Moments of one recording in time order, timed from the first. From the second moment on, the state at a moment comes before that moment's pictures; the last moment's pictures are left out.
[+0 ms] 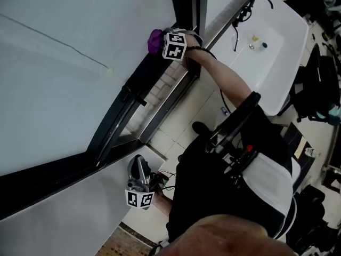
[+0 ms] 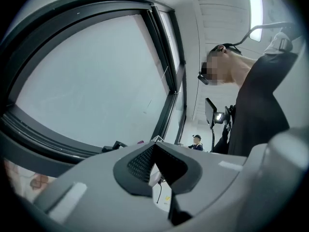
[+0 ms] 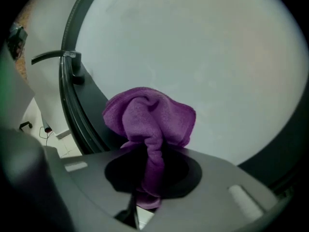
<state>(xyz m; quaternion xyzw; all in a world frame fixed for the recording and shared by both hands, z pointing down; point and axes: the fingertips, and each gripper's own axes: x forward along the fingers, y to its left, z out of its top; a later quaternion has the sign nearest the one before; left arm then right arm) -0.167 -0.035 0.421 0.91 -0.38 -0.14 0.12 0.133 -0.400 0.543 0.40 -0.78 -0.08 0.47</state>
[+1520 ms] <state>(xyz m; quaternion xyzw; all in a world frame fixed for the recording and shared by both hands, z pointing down) -0.153 -0.031 0.420 0.92 -0.33 -0.14 0.14 0.106 -0.159 0.541 0.30 -0.89 0.34 -0.09</state>
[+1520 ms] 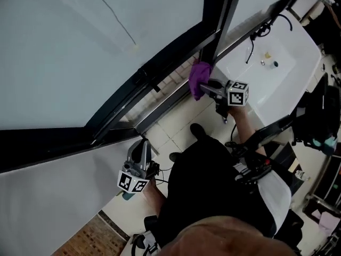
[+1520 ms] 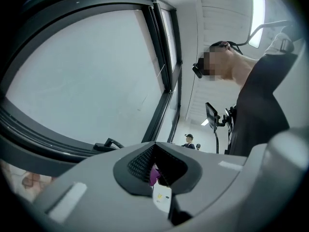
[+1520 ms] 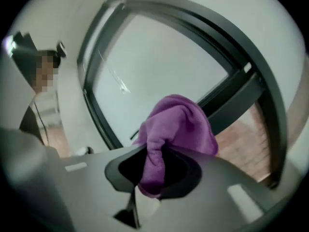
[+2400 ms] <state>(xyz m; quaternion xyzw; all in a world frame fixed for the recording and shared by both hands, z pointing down) -0.120 -0.017 0.421 0.89 -0.41 -0.12 0.14 -0.026 -0.074 0.419 -0.07 -0.89 0.31 -0.33</state>
